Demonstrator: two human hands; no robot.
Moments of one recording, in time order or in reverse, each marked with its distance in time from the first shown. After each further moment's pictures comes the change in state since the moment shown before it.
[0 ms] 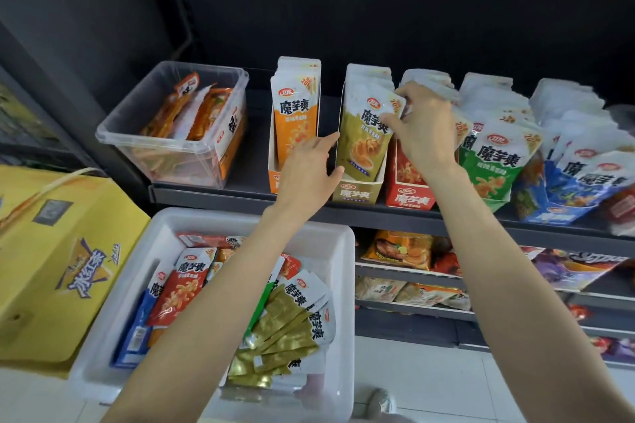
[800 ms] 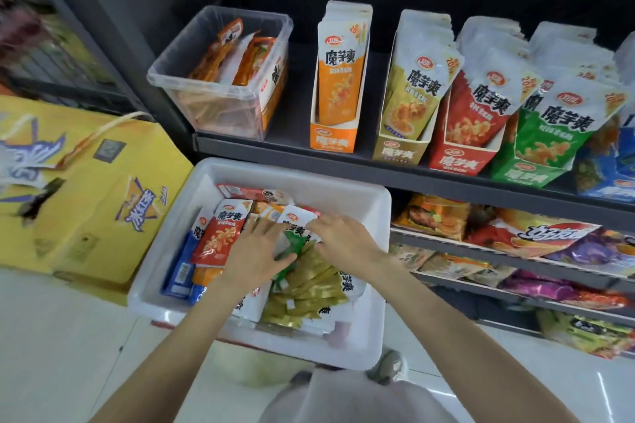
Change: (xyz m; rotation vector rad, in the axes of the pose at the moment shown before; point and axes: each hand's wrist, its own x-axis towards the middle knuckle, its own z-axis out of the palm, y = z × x) left_hand -0.190 -0.124 0.002 0.268 -0.413 -0.167; right_hand -0.190 -0.046 0.122 -0.164 -0.919 -0.391
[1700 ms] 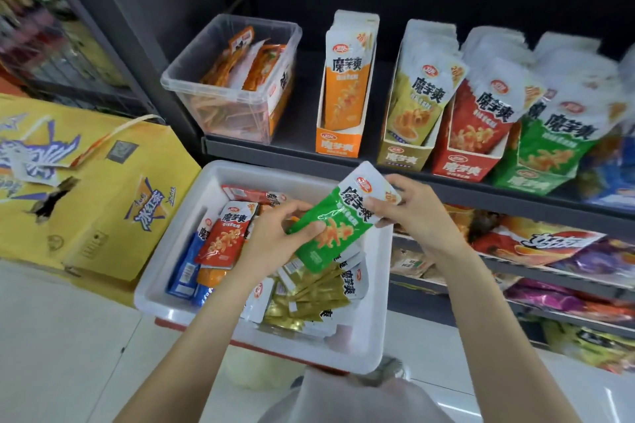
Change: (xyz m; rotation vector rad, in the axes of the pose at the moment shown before) left_hand 0.000 0.054 -0.064 -0.893 0.081 -0.116; right_hand -0.057 0.030 -0.089 1.185 0.319 0.233
